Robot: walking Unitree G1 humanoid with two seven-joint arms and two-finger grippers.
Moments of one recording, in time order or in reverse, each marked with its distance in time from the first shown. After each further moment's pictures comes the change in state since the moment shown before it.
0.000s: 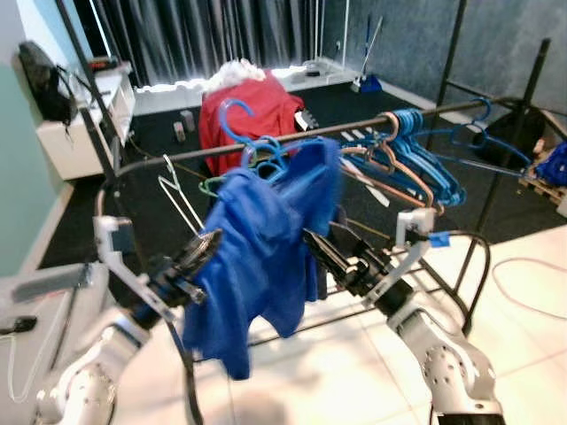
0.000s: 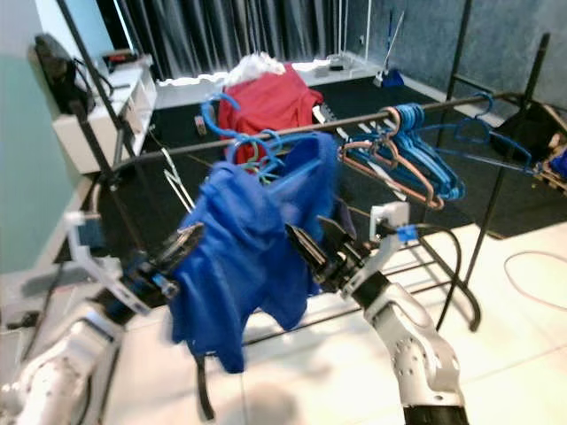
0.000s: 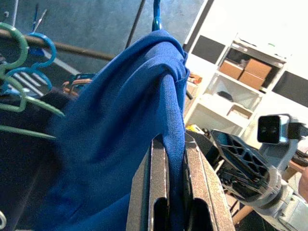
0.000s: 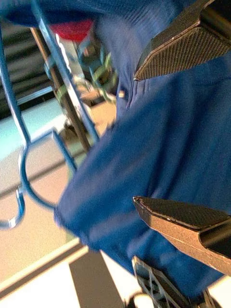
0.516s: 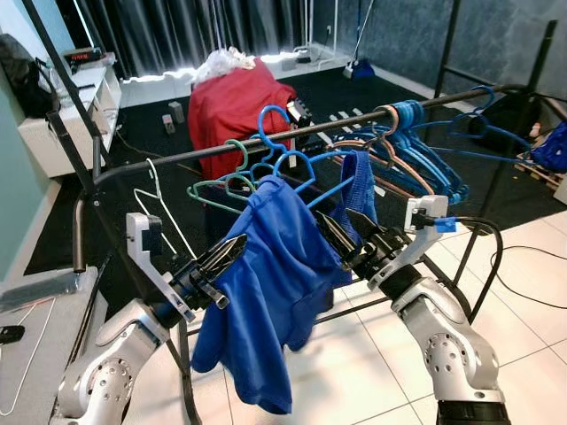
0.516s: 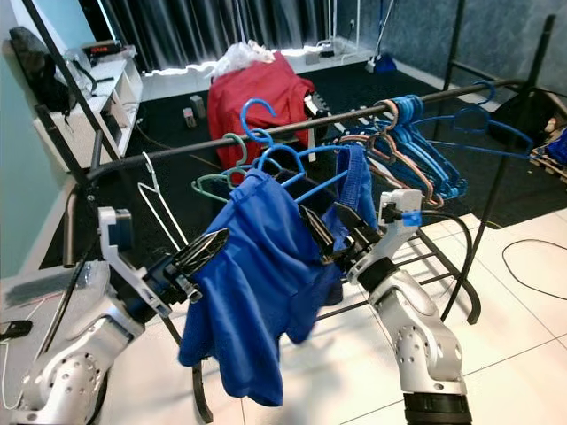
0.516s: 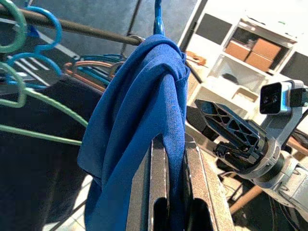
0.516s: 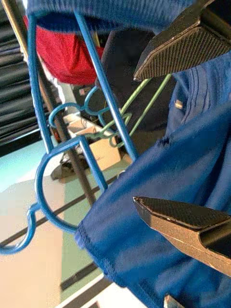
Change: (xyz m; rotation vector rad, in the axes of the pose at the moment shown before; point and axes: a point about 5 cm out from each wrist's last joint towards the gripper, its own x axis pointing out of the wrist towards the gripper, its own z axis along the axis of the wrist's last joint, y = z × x) left arm 0.013 -0.009 -0.010 0.065 0.065 -0.036; right arm 0.010 -0.003 0.012 -0.108 -0.023 -0.103
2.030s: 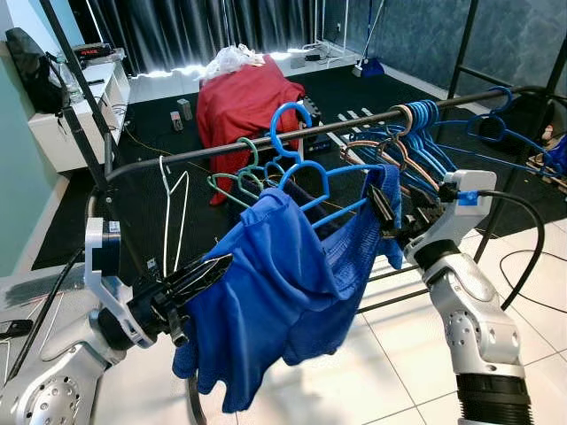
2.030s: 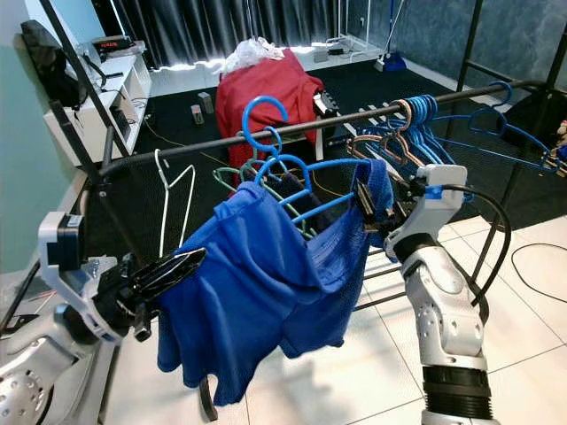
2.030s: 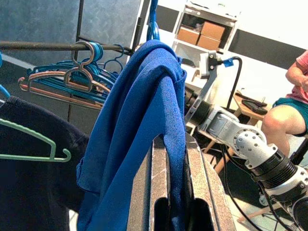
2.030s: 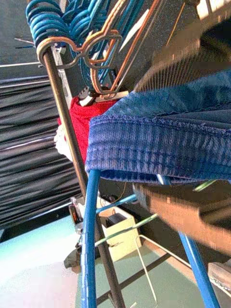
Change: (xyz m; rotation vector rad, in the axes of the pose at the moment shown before) left arm -0.034 -0.017 0.029 0.065 0.048 -0.243; right arm 0.000 -0.040 0.037 -0.220 -0.084 -0.330
